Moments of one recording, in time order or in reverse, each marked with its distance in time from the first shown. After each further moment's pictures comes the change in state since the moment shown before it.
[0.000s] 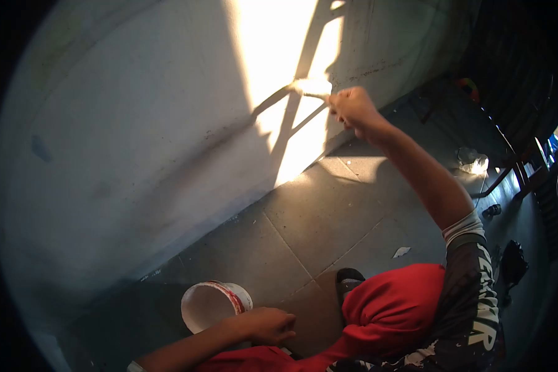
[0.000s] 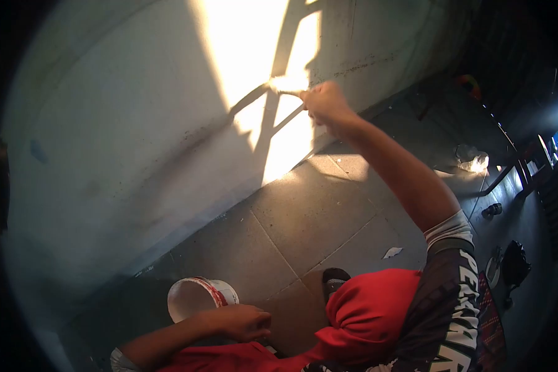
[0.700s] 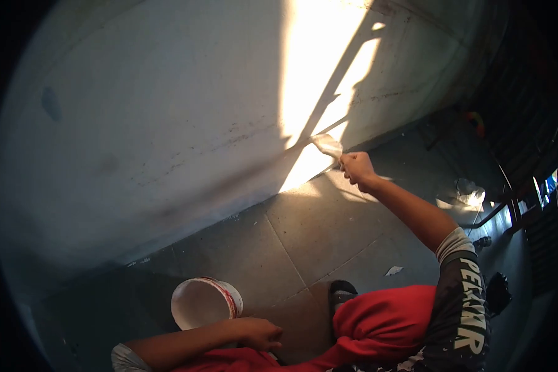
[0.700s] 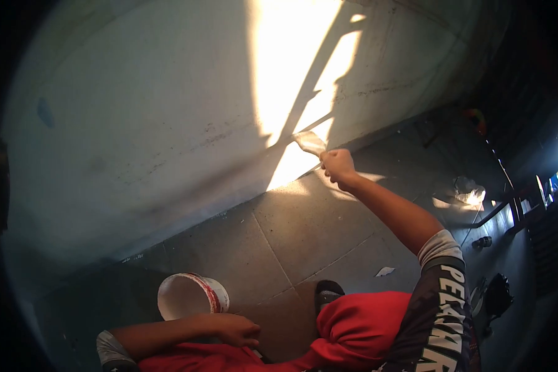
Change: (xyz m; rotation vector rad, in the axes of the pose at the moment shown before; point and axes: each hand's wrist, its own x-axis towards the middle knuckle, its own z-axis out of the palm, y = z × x) left_hand 0.017 -0.041 0.042 -0.082 -0.081 0.059; right_hand -0.002 0.123 0.032 -0.050 -0.040 0.225
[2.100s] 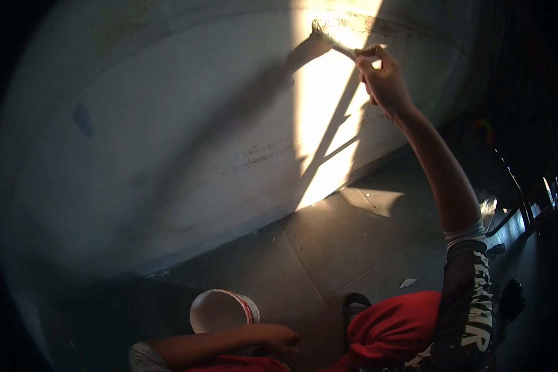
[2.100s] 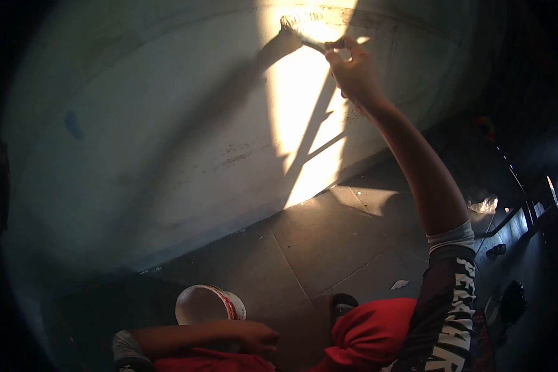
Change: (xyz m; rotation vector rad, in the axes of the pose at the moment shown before) left_hand 0.008 -0.004 0.001 0.027 0.007 0.035; right_hand -0.047 -0.247 -0.026 0.085 0.182 -0.719
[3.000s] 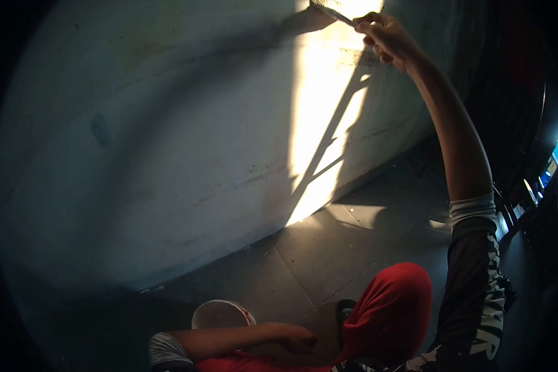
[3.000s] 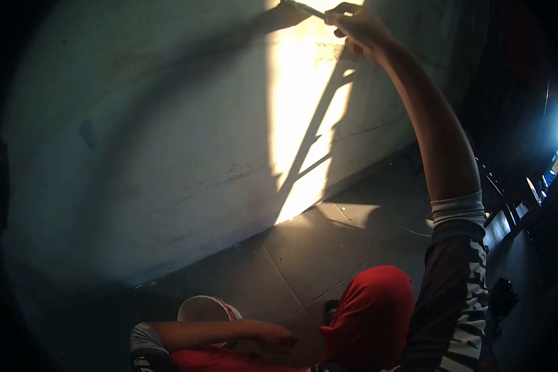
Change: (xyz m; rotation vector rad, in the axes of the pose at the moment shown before) left_hand 0.044 0.000 -0.010 0.167 -0.006 0.316; right_hand 0.087 -0.134 -0.051 -0.248 -0.338 -0.005
